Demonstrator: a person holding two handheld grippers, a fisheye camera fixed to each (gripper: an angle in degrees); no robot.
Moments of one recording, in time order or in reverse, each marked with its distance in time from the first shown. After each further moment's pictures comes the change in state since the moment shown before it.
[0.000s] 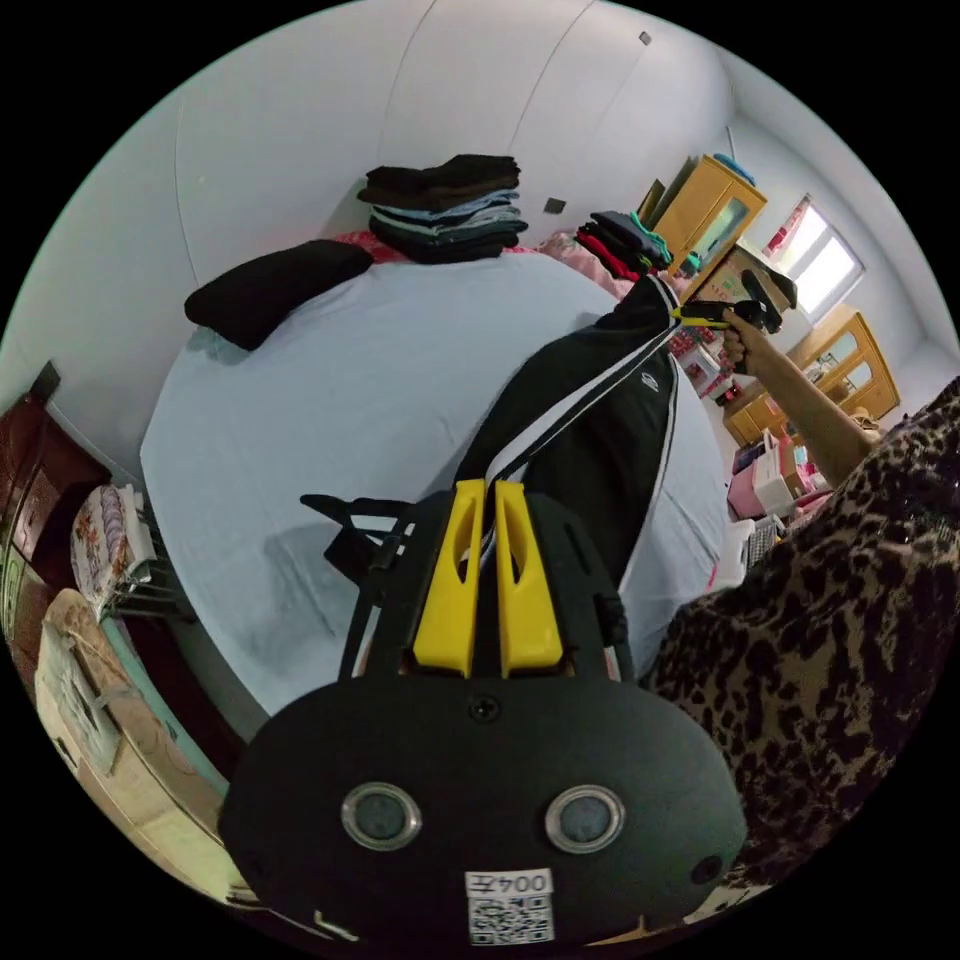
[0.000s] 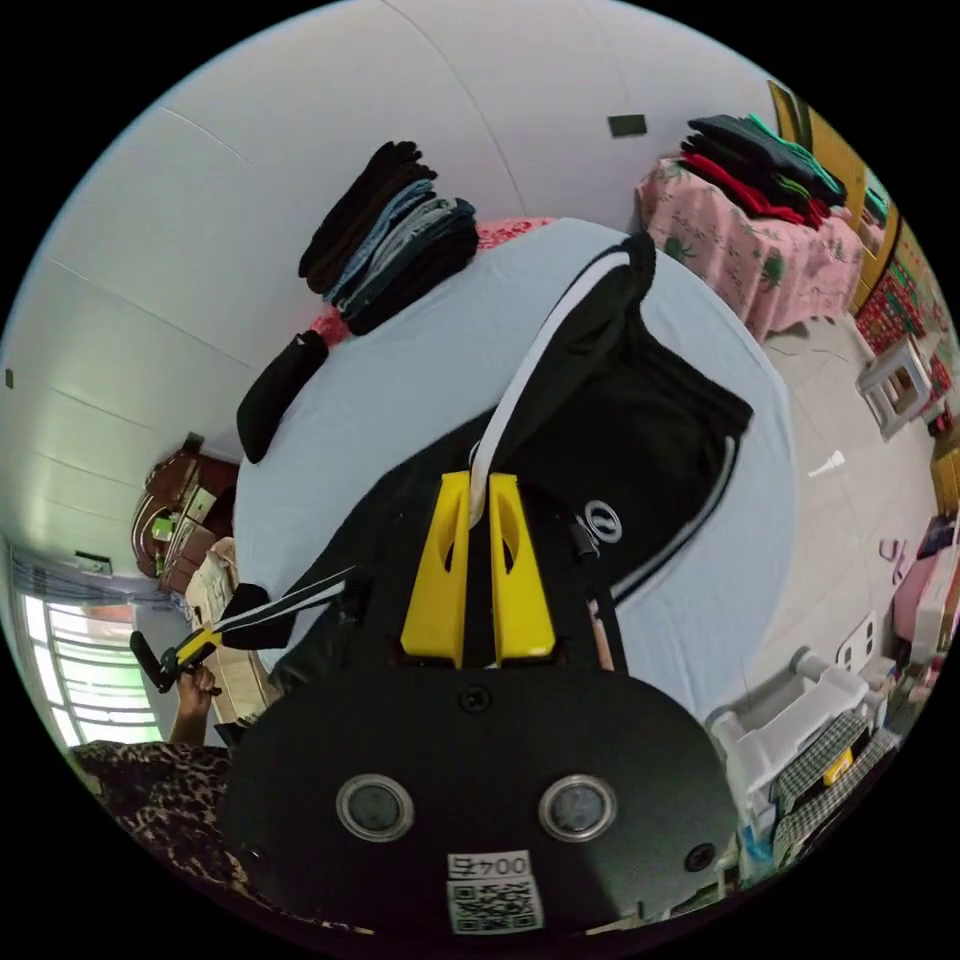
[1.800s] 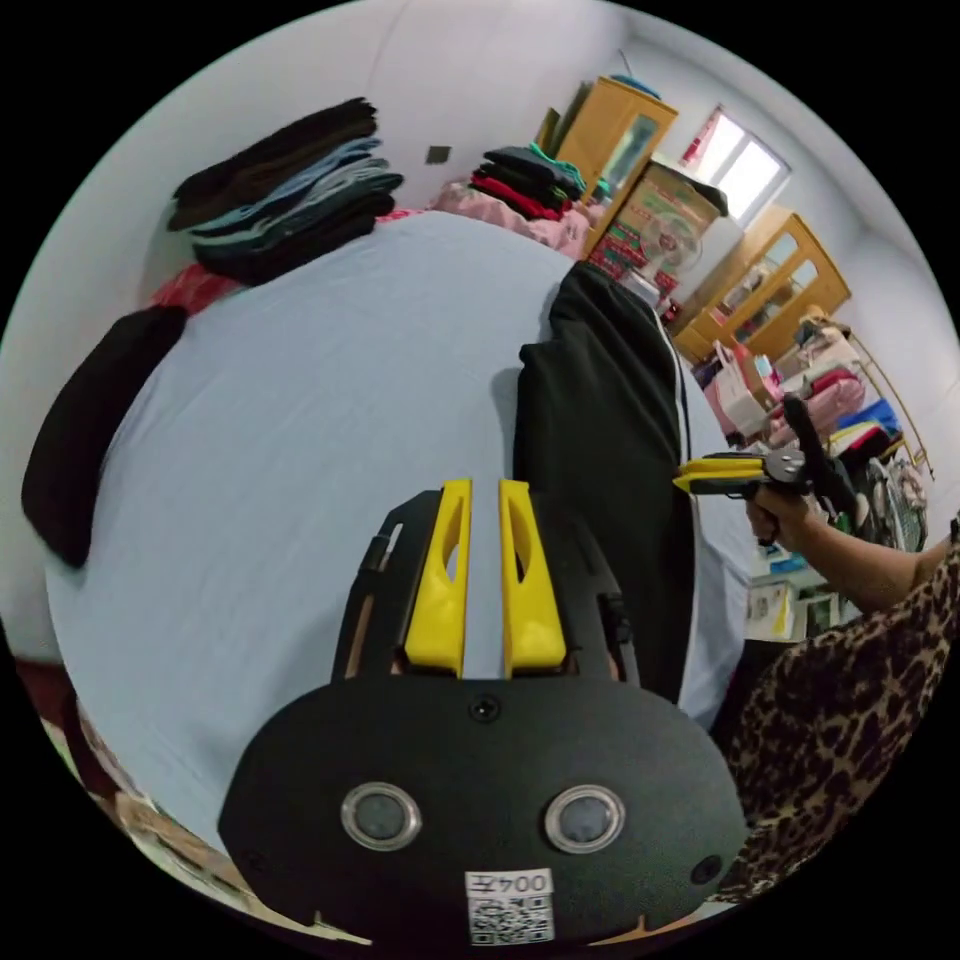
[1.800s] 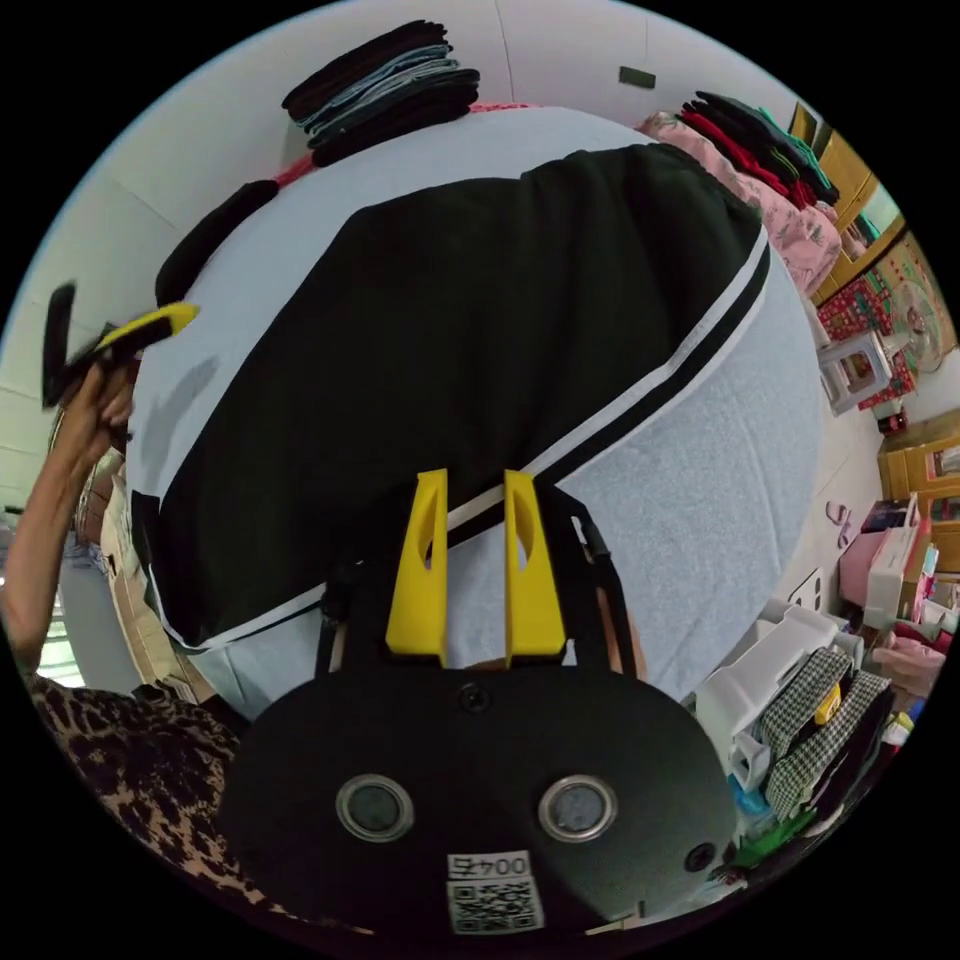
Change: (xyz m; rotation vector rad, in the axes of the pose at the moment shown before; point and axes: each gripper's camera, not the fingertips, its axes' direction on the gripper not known) left arm 0.081 -0.210 0.256 -0.111 0.119 0.298; right arm -0.079 0.121 0.222 -0.141 0.248 -0.041
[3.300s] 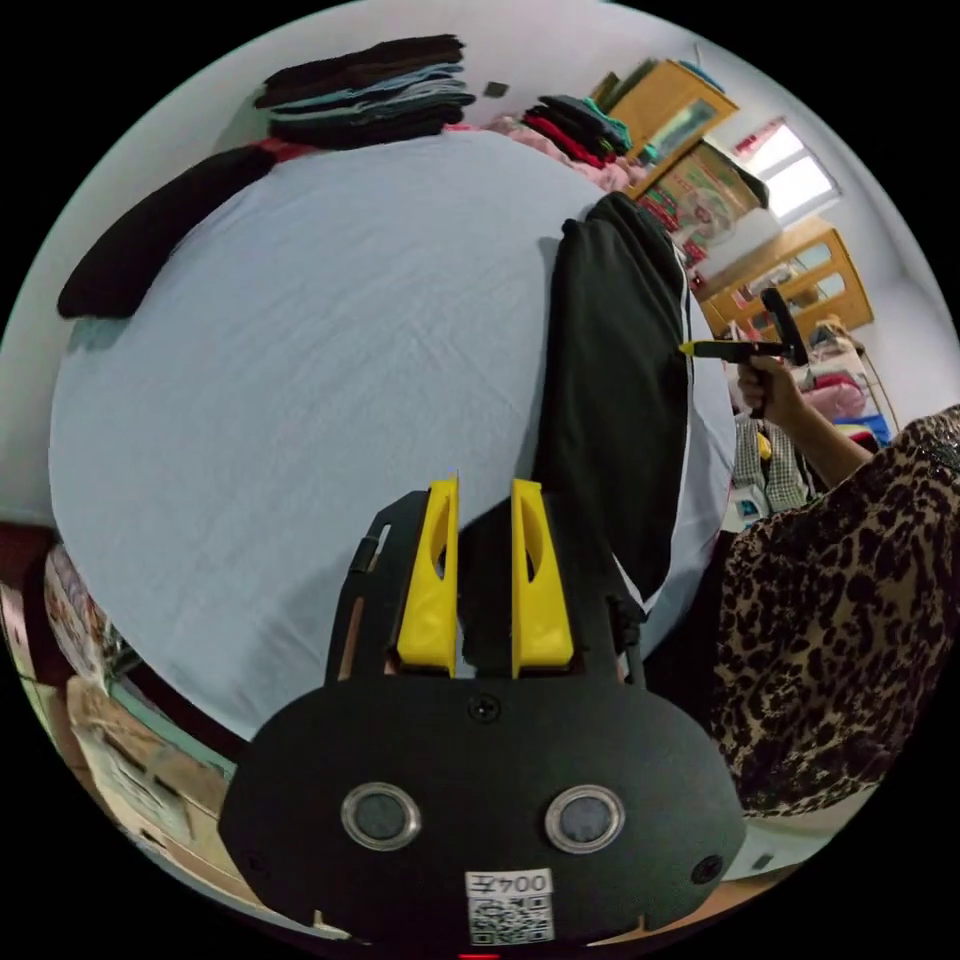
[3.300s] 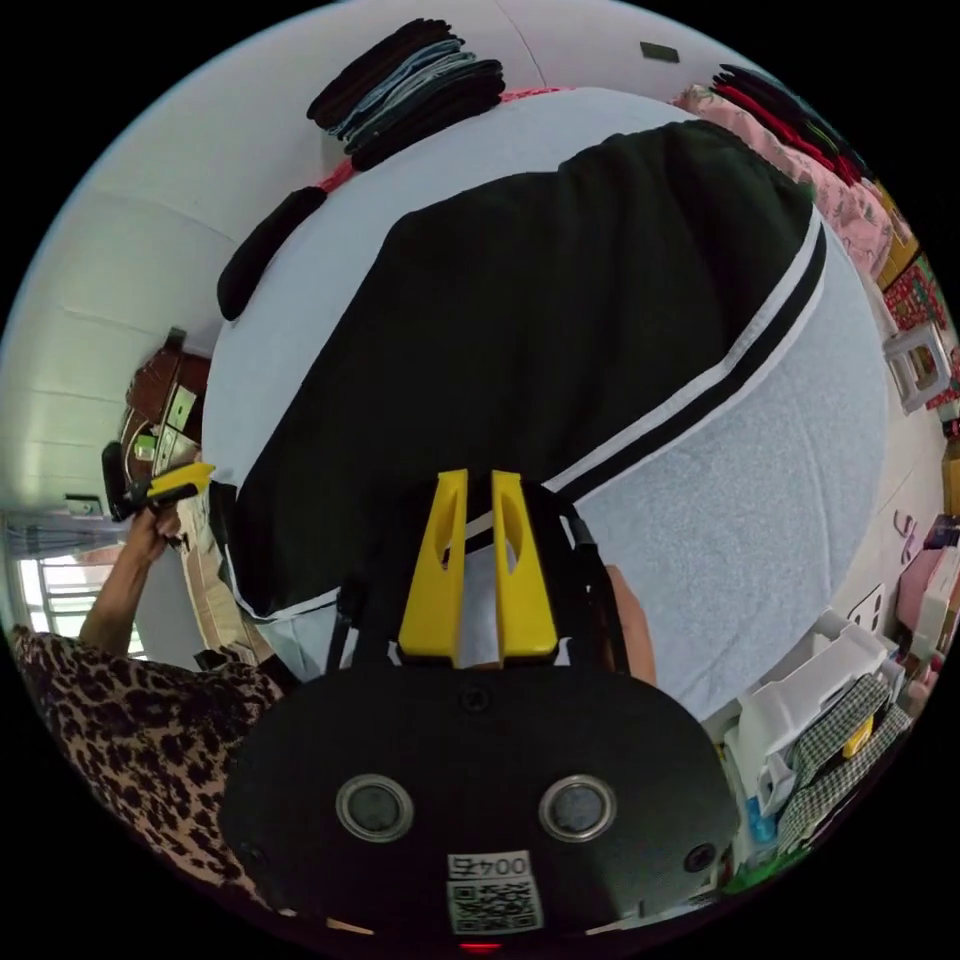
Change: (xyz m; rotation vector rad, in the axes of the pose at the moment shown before) left arm -0.074 0.123 -0.040 -0.181 0.041 -0.138; right arm 0.097 -0.082 0.017 -0.056 -0.238 -0.027
